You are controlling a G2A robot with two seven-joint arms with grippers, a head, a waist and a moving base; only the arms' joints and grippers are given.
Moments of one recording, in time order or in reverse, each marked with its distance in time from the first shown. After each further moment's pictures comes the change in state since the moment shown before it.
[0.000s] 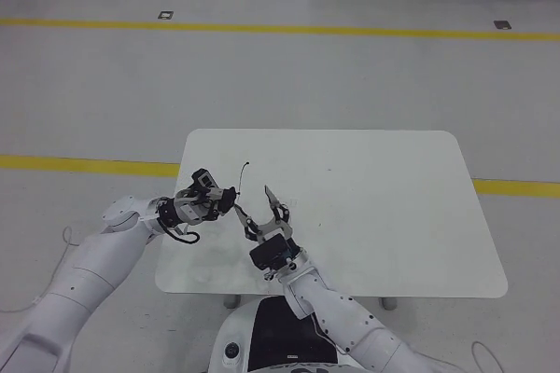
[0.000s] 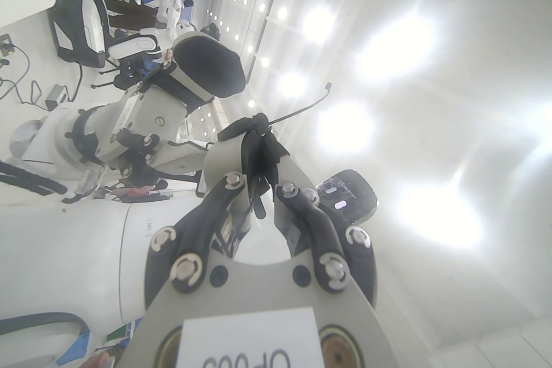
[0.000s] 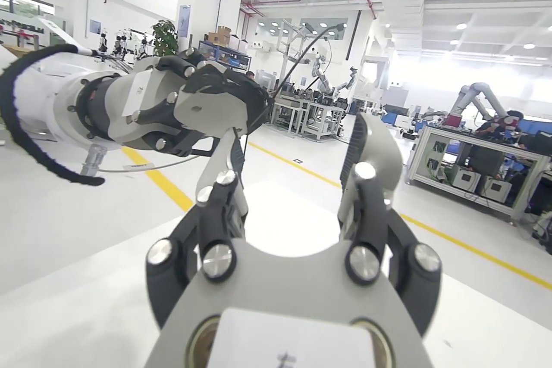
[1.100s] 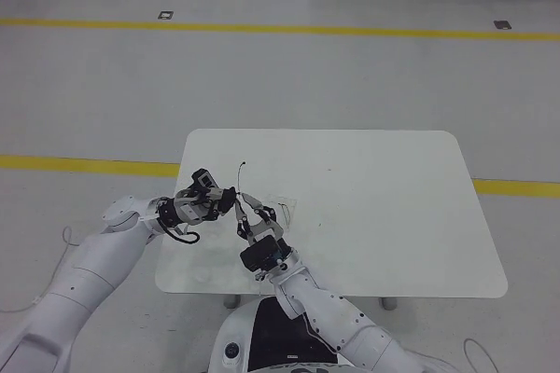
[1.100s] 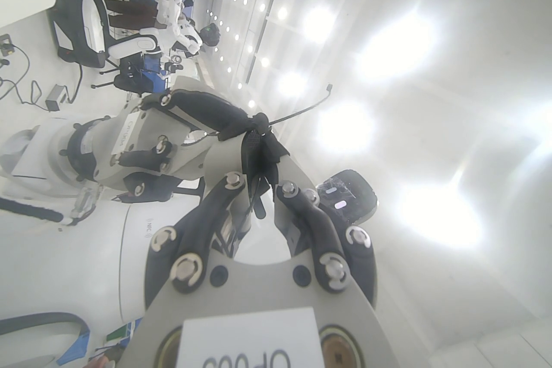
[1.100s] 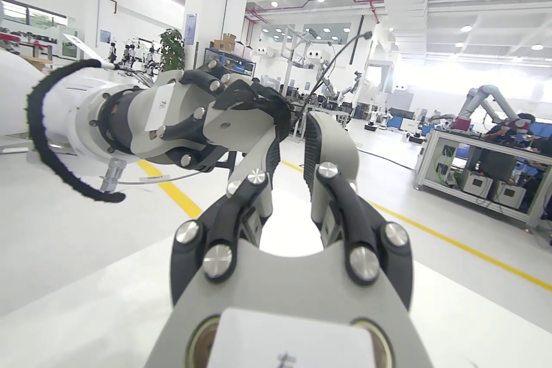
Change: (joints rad) left arm 0.000 0.000 0.000 0.000 0.000 0.000 0.000; right arm 0.020 -0.048 -0.015 0.051 0.000 0.000 -0.028
